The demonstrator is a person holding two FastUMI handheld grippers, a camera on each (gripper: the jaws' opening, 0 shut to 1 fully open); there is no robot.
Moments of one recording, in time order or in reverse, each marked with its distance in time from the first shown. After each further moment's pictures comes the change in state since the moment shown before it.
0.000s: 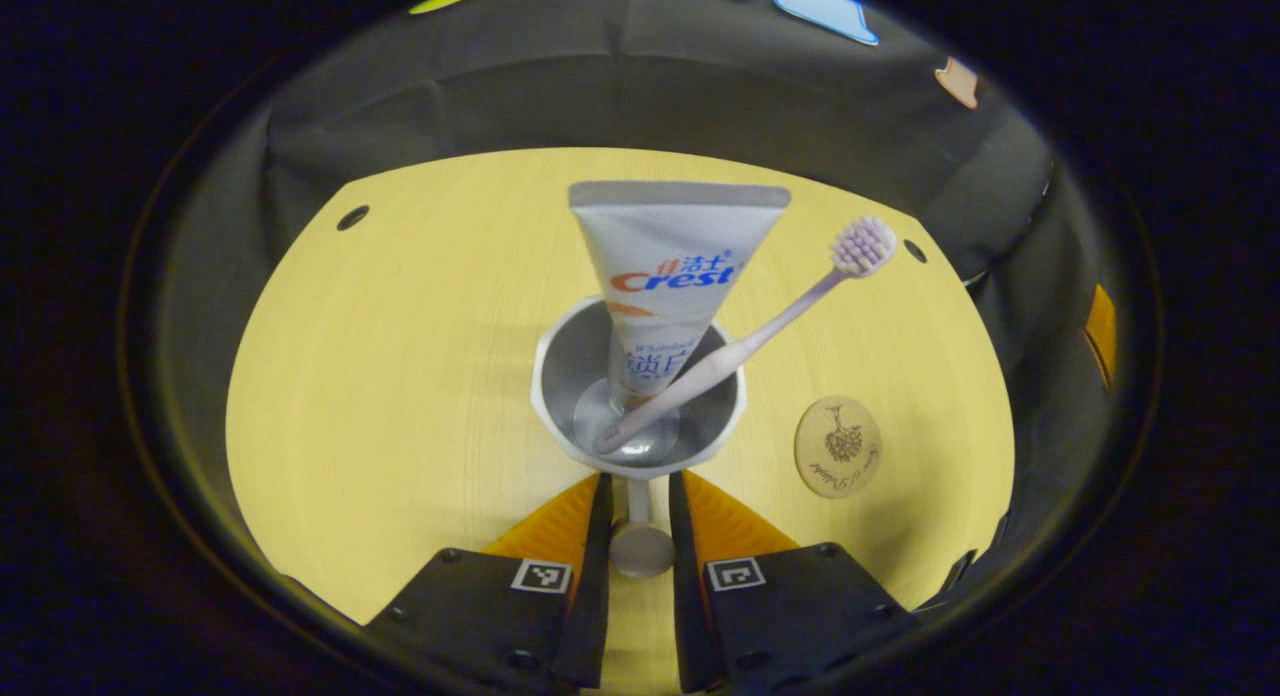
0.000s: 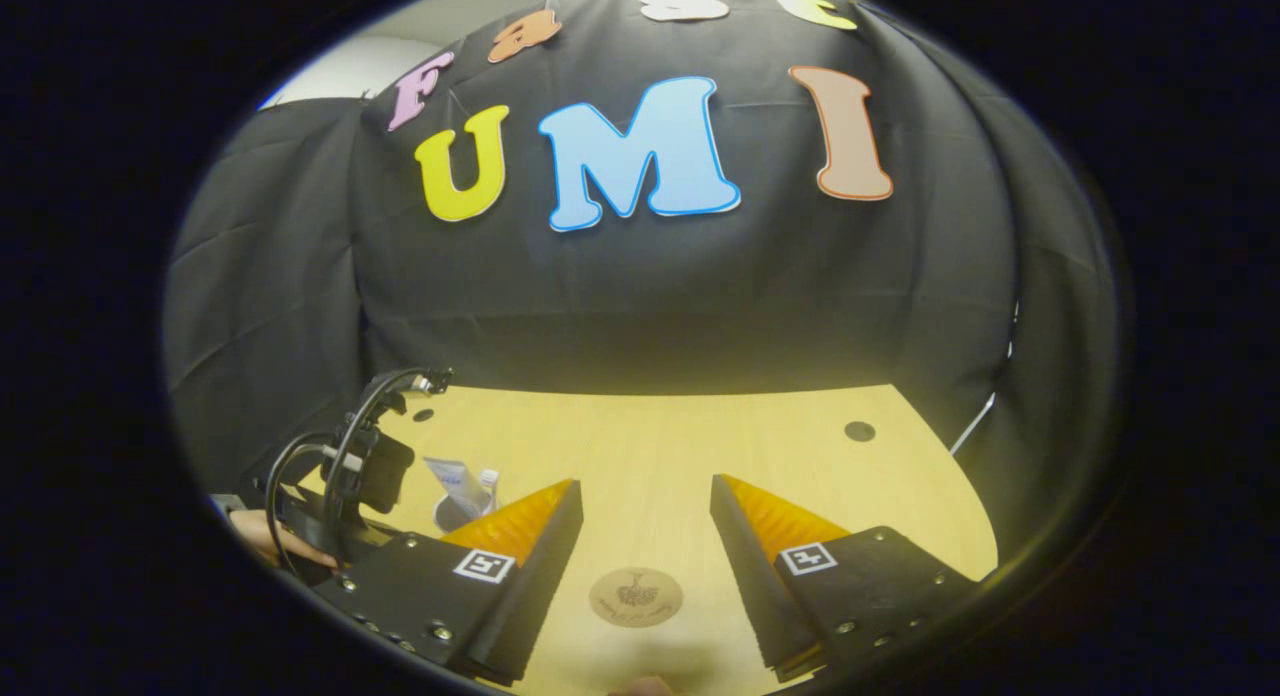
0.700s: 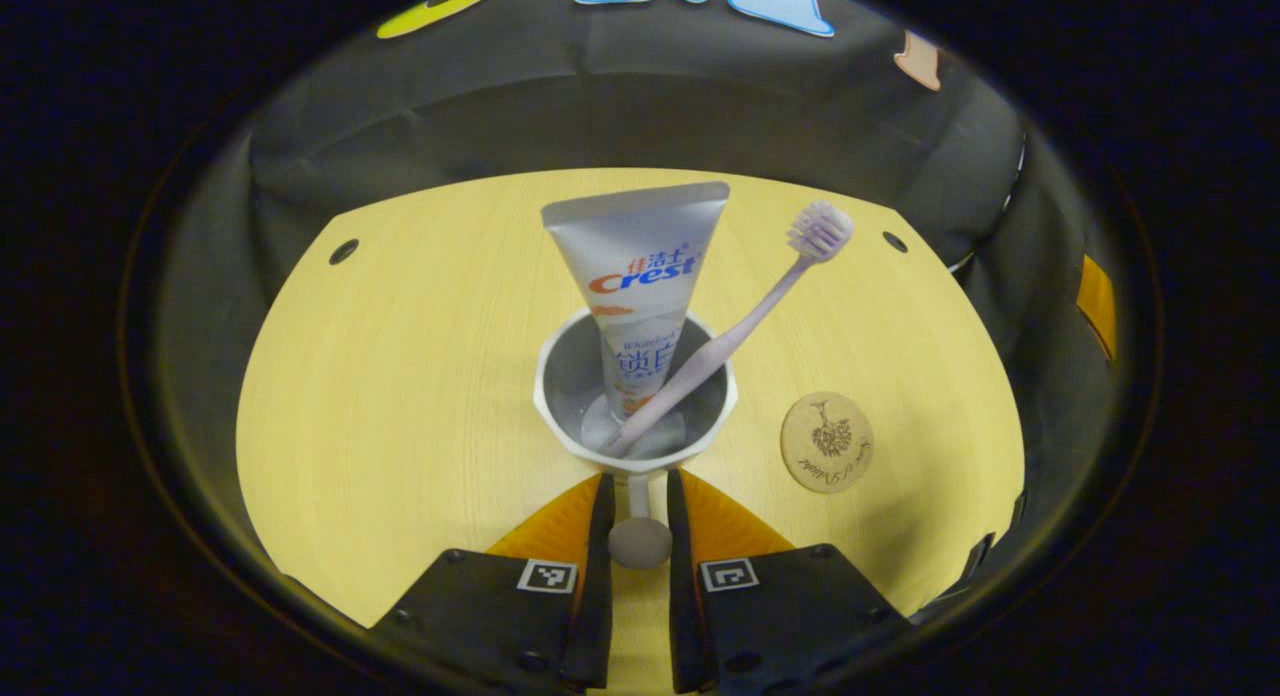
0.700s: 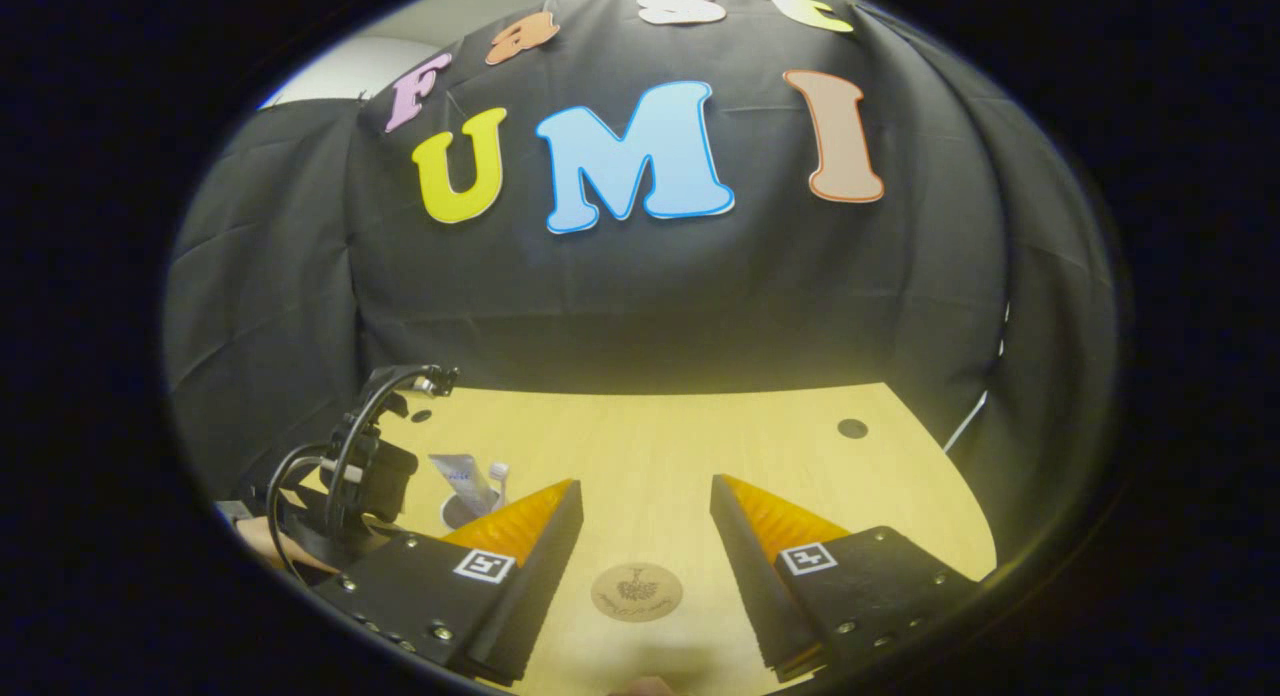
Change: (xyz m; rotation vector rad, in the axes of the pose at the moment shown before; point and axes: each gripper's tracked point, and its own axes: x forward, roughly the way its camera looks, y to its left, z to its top) left arm -0.012 -0.010 0.007 0.072 -0.067 -0.006; right arm -0.014 -0.003 0.002 0.011 -0.007 -0.026
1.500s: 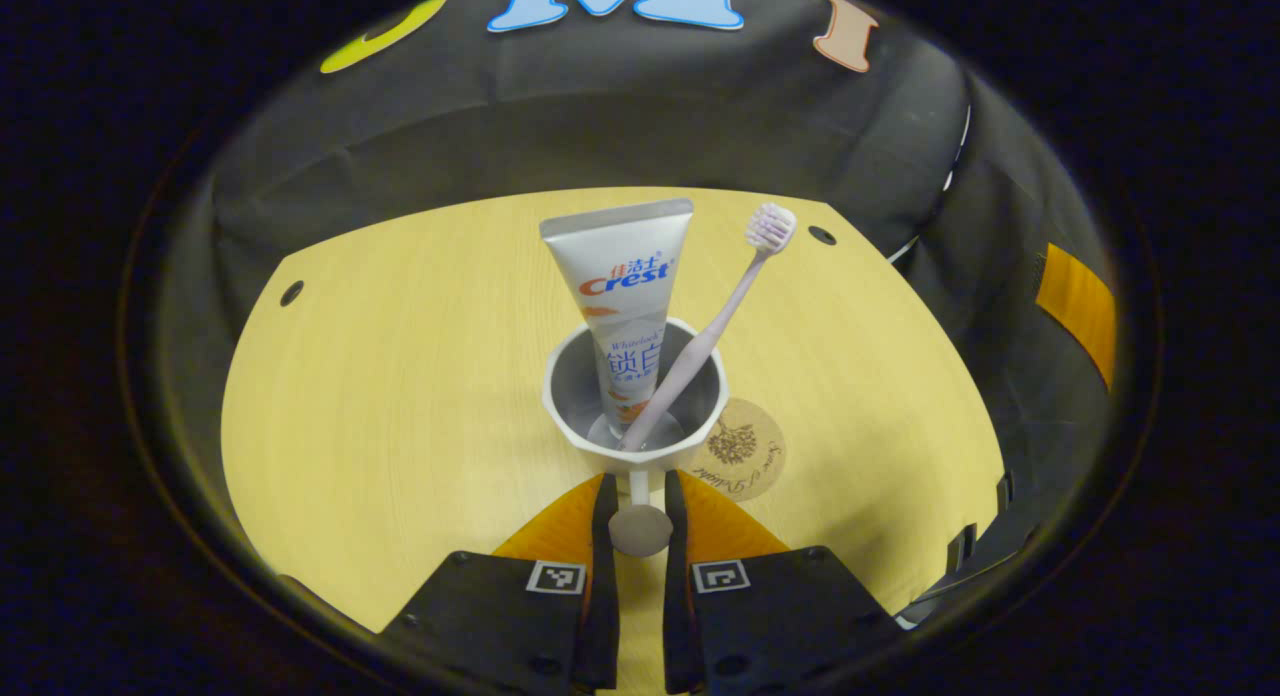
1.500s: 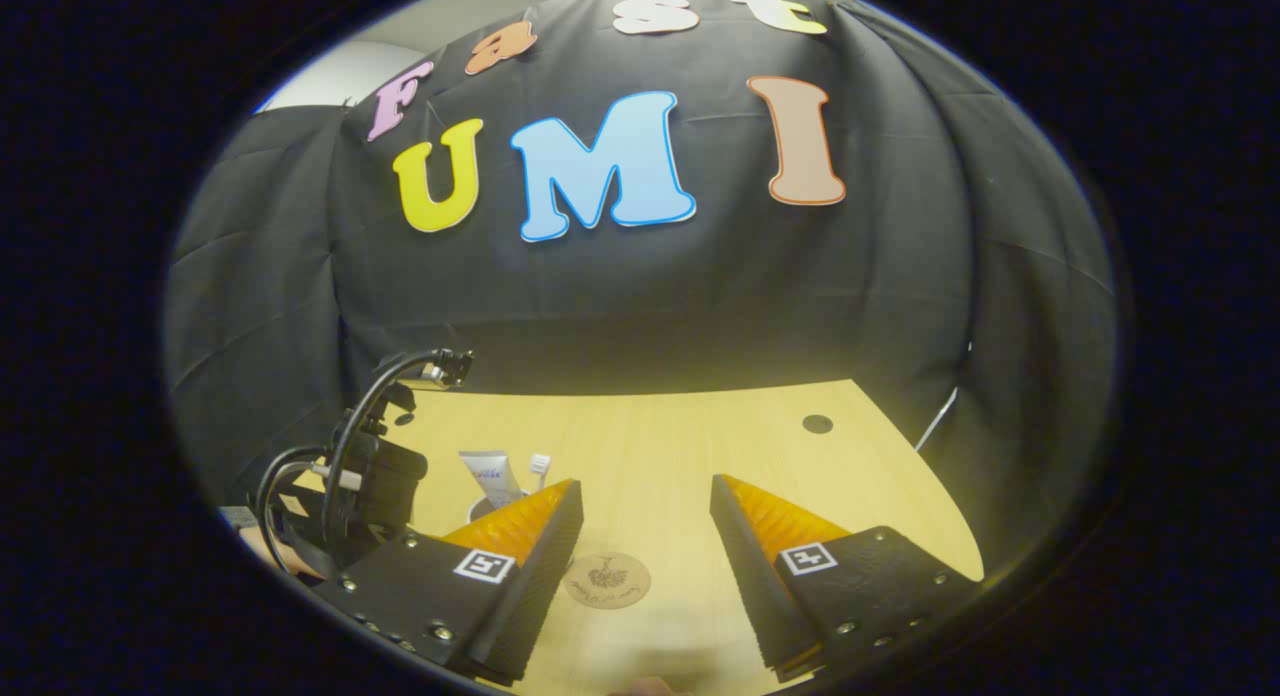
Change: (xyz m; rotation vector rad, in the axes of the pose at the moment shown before) left arm -0.011 -0.090 0.003 0.083 -0.039 -0.118; right arm -0.027 -0.032 -0.002 0.020 -0.013 -0.060
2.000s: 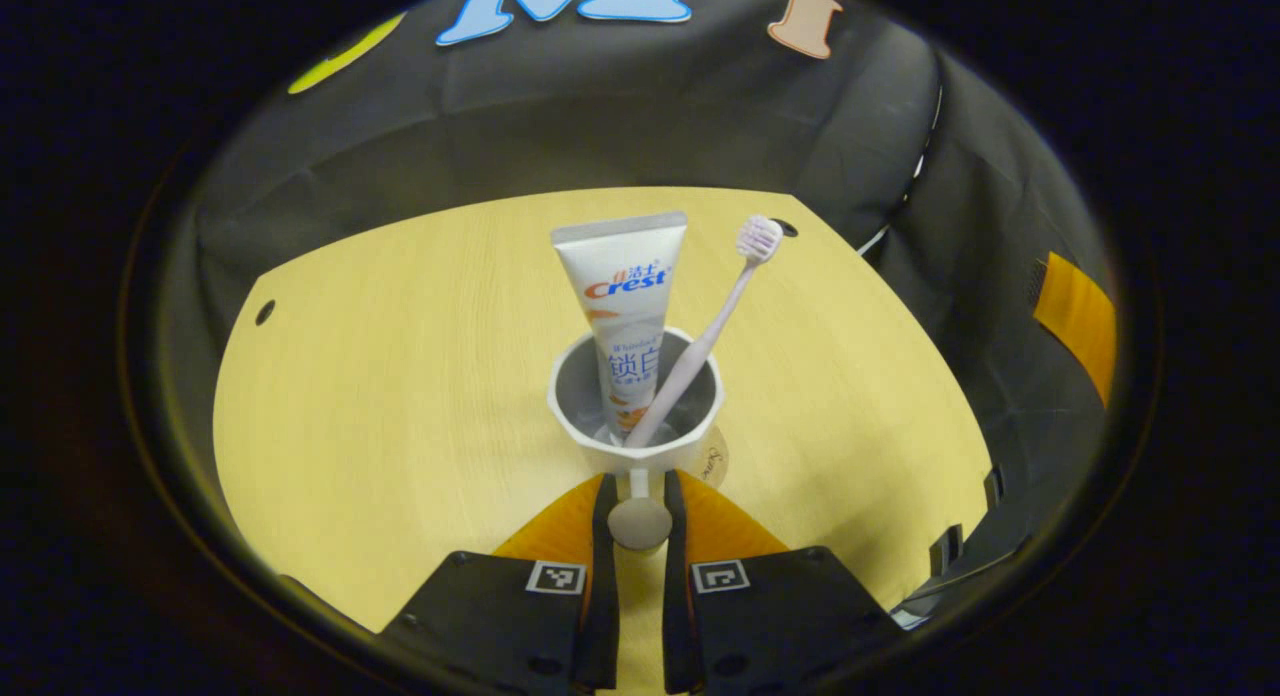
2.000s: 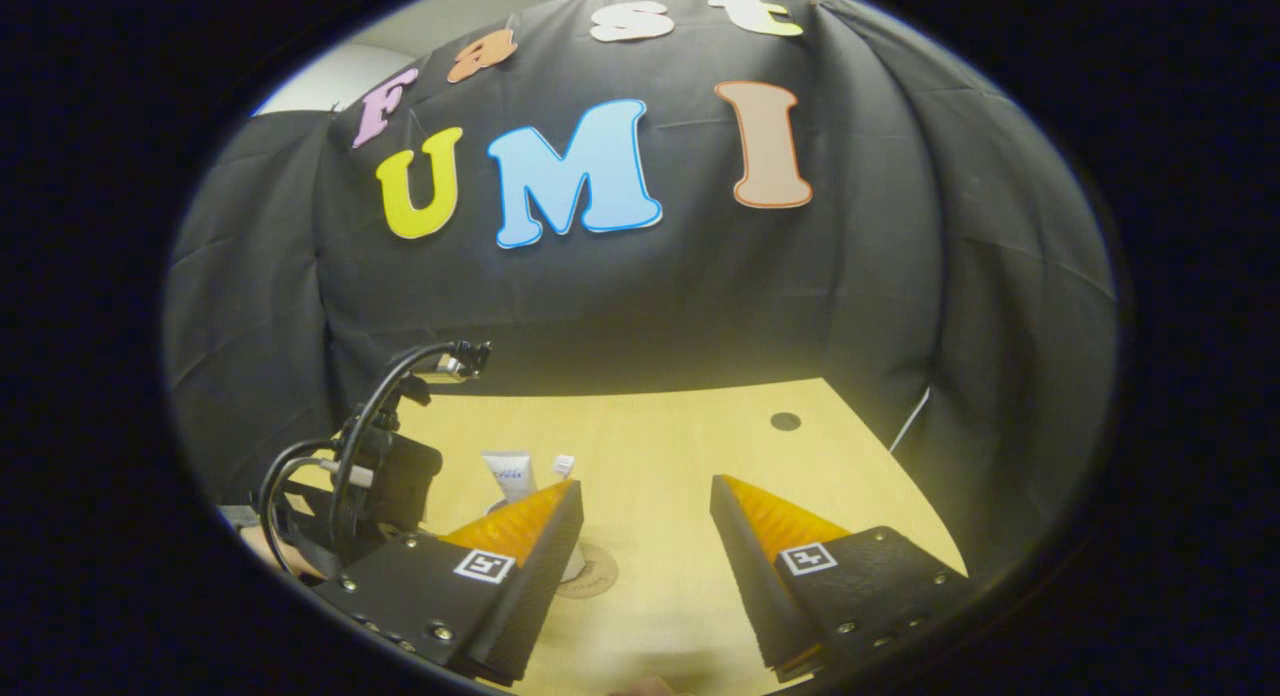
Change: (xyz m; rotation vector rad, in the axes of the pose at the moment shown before) left arm 0.009 -0.045 0.003 0.051 0.005 -0.031; right arm -0.019 -0.034 -0.005 0.025 -0.006 -0.043
